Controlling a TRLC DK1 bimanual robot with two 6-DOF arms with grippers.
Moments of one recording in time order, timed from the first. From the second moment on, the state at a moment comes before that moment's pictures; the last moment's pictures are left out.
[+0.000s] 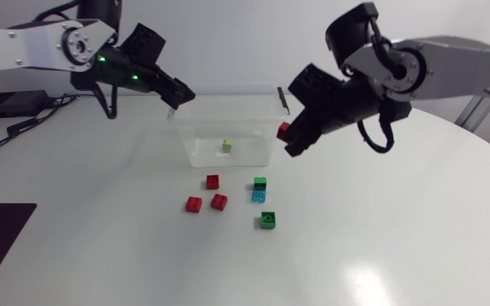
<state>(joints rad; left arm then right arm) -0.20 1.78 1.48 -0.35 0.33 0.45 0.42 1.62 1.29 -0.52 -0.15 -0.46</state>
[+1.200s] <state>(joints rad) -0.43 1.83 1.06 -0.40 0.02 0.24 0.42 1.99 1.70 -0.48 -0.08 -0.33</state>
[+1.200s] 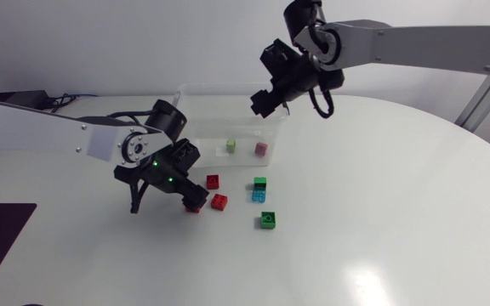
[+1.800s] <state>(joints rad) -0.47 1.99 1.14 -0.43 -0.01 0.18 0.53 1.48 0.89 -0.39 -0.20 -0.43</state>
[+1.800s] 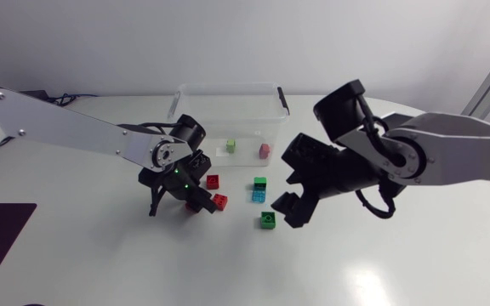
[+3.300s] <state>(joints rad) -0.29 1.95 1.64 -0.50 0.09 0.19 0.48 1.58 1.18 -0.58 -0.15 -0.54</state>
